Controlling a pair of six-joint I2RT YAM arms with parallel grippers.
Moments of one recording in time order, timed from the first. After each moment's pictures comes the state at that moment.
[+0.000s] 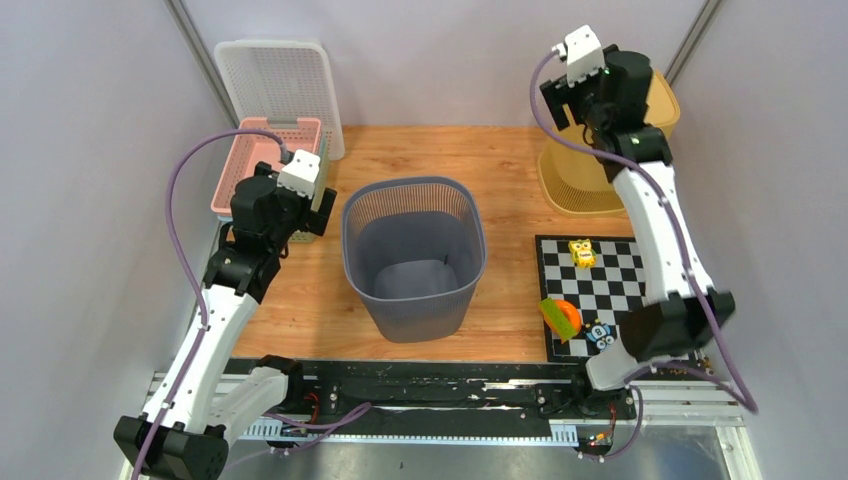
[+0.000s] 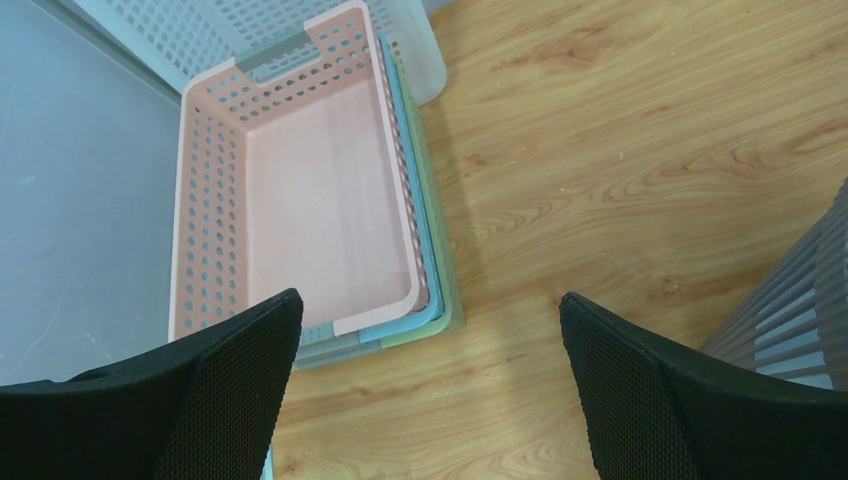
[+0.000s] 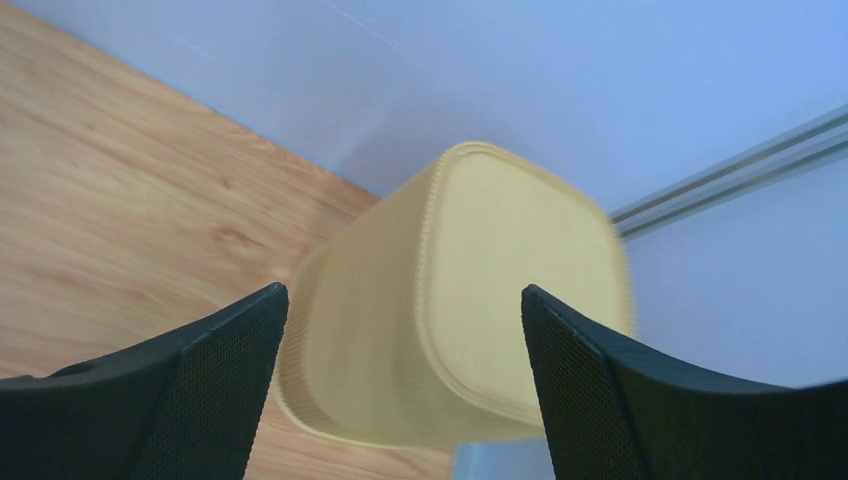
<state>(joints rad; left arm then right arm) -0.21 0.91 0.97 -0.36 -0.10 0.32 0.15 1.64 1.86 -0.45 0.05 -0.42</state>
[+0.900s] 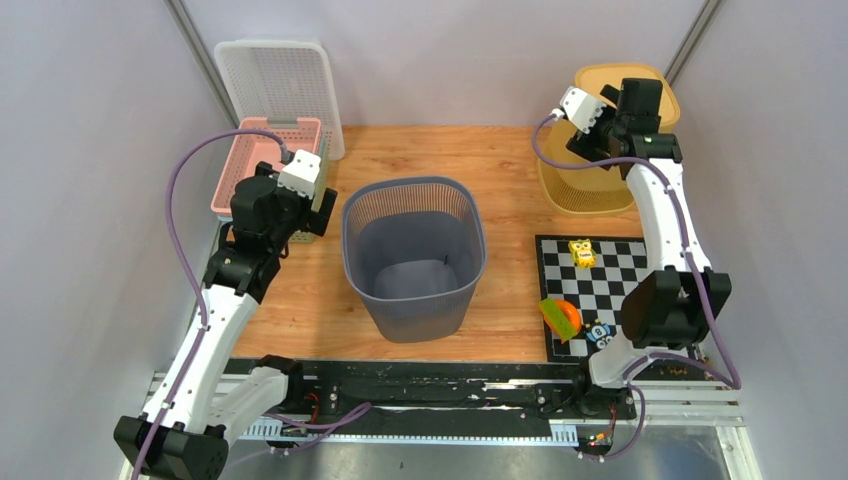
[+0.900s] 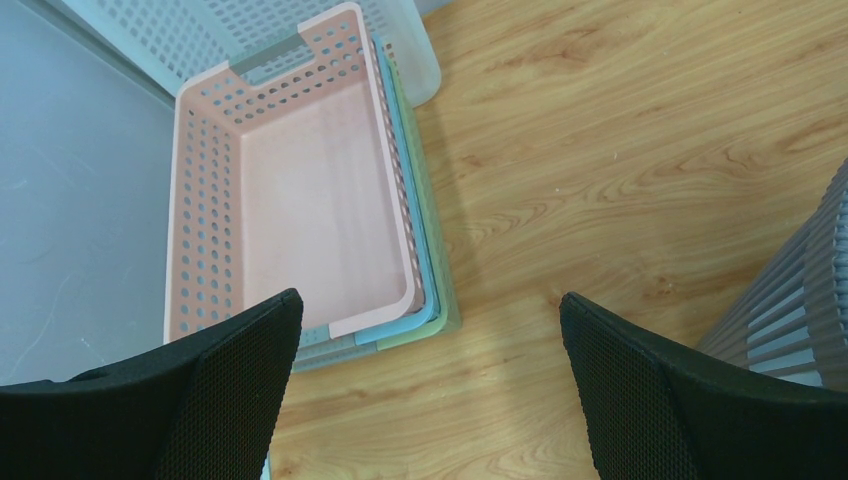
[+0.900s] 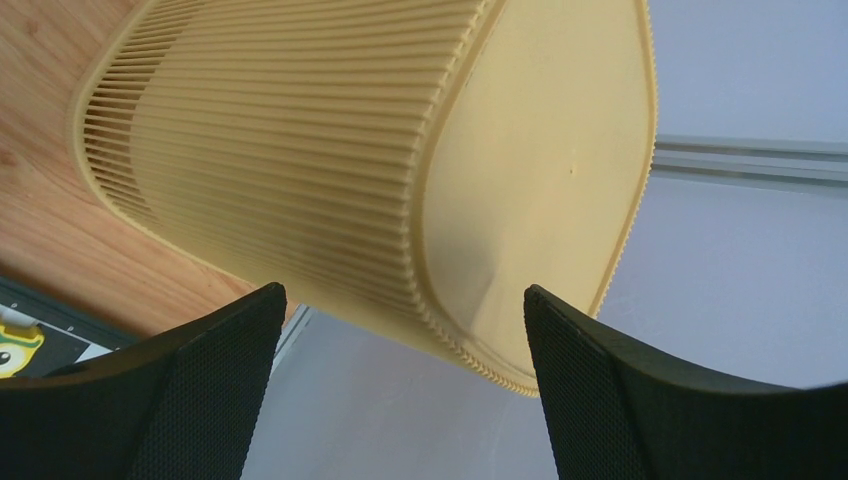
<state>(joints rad) -0.21 0.91 0.97 -0.36 -0.09 0.32 -0.04 1.60 1.68 -0.63 -0.02 -1.13</state>
